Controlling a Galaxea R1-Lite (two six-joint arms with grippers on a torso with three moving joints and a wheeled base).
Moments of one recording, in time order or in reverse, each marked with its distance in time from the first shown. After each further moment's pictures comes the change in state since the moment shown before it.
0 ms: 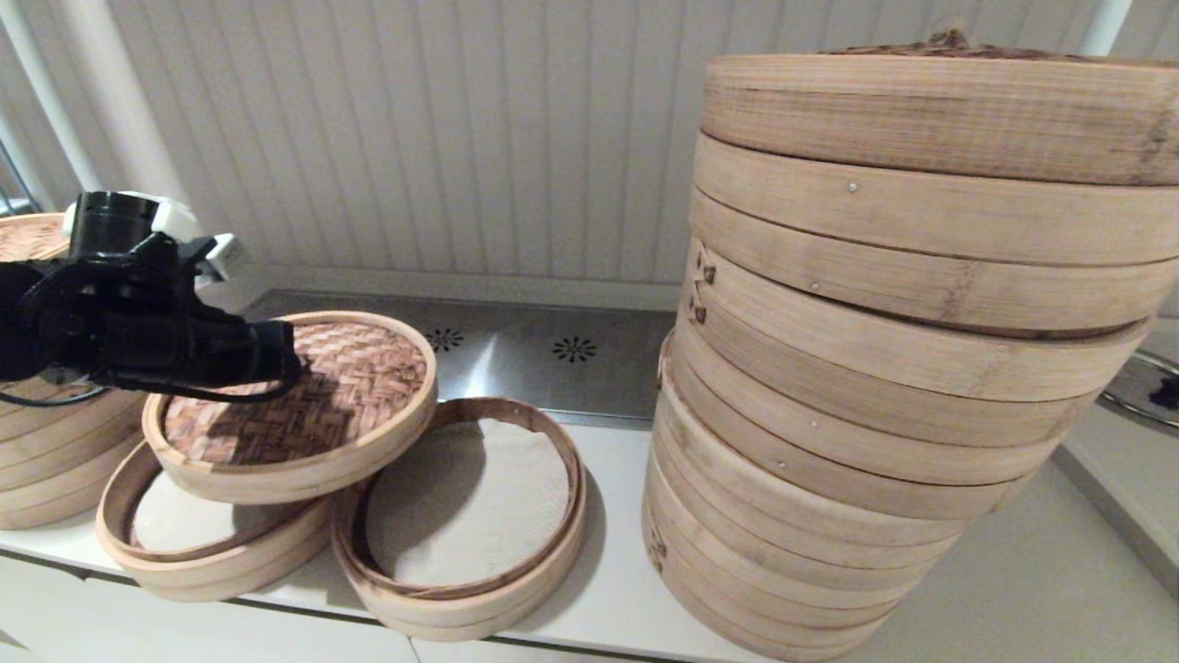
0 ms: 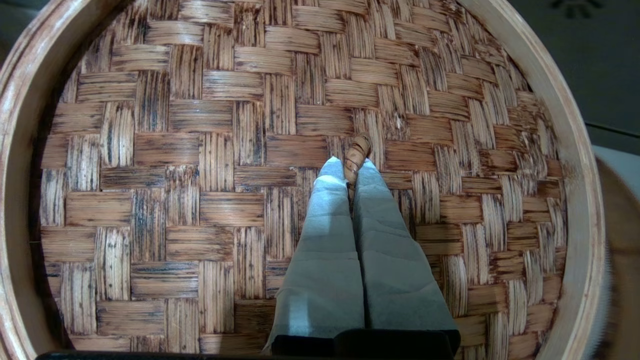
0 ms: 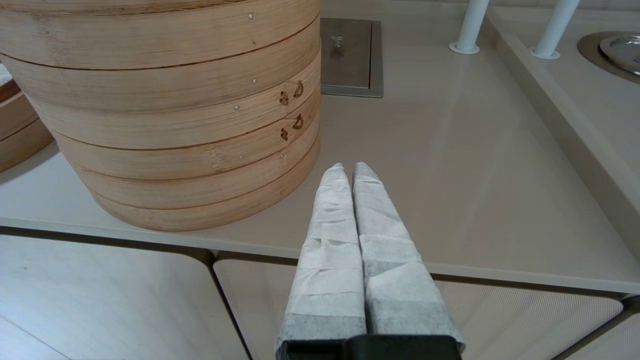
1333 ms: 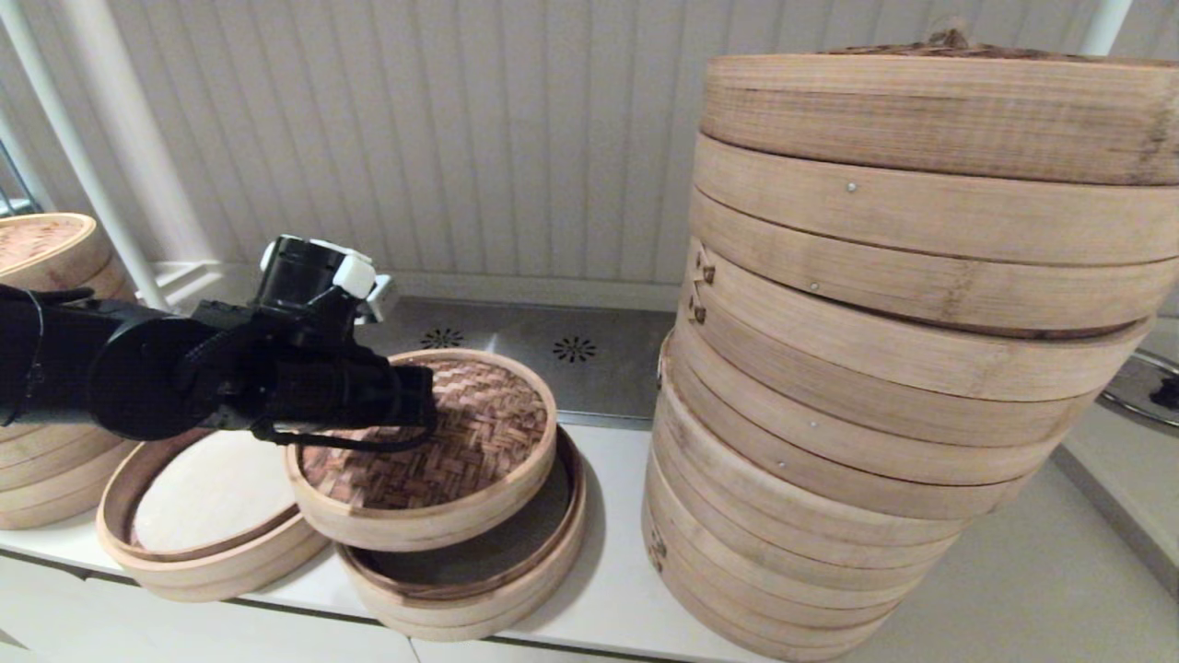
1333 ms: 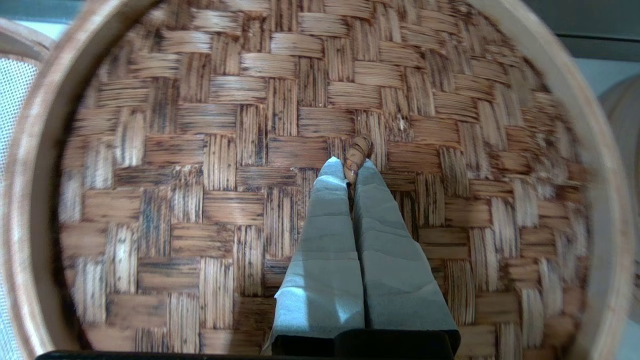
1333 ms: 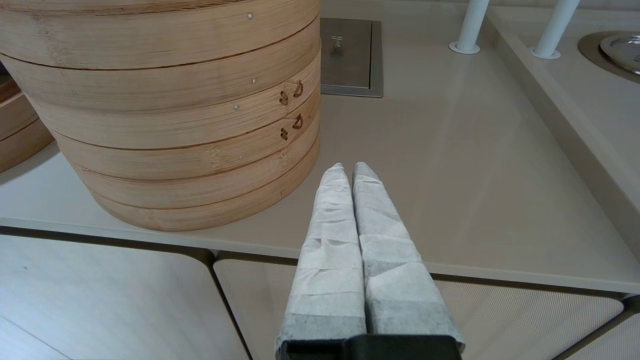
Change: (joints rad) left arm -0.361 0.050 0.067 -0.067 0.129 -0.106; right arm 0.000 0.000 0.000 0.000 0.000 0.000
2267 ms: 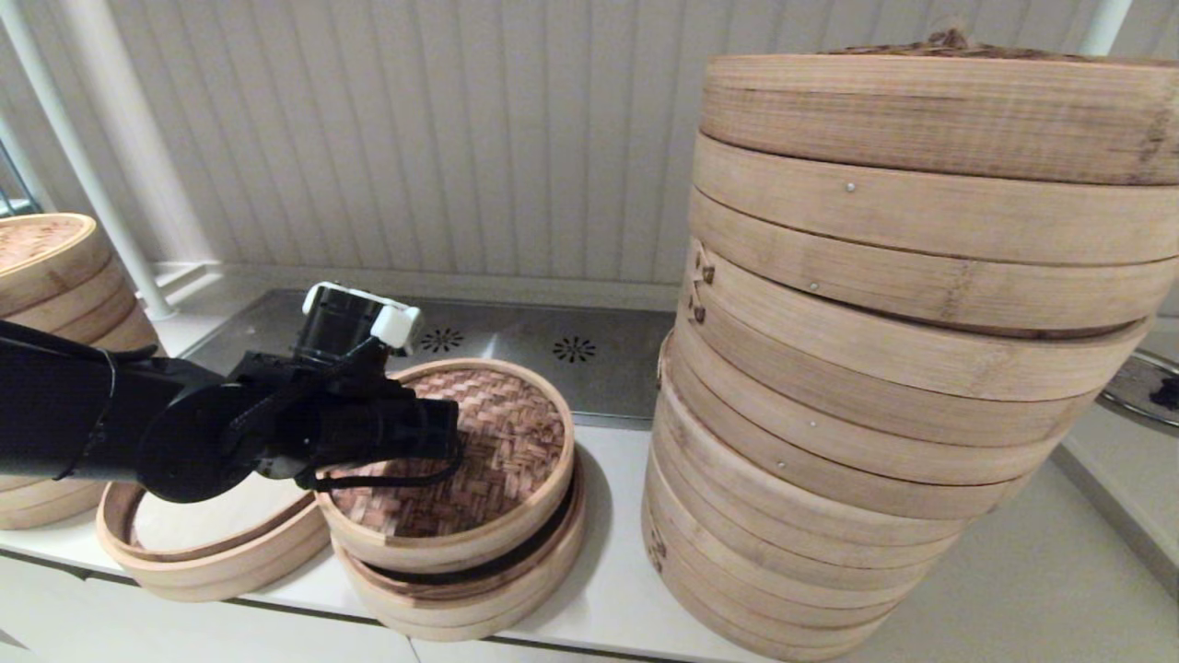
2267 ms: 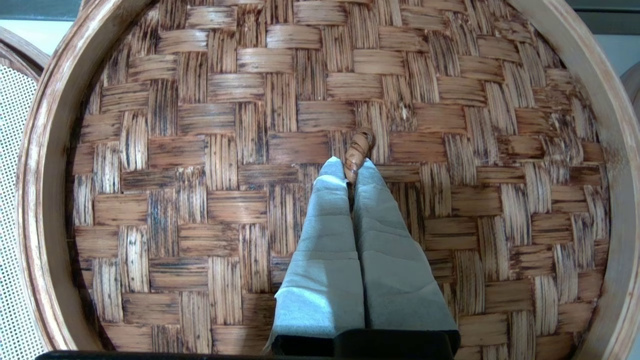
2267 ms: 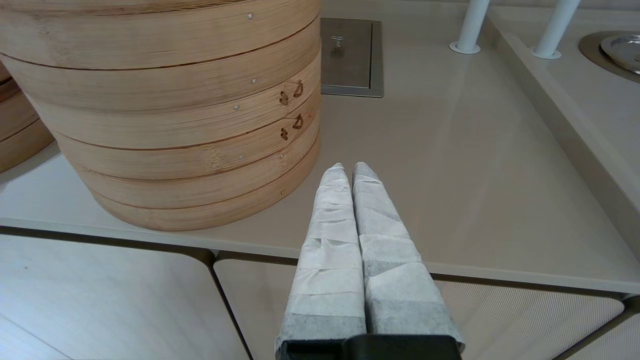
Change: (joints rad) left arm -0.073 0.031 0.124 -0.164 0.070 0.000; right arm 0.000 0.000 0.000 0.000 0.000 0.000
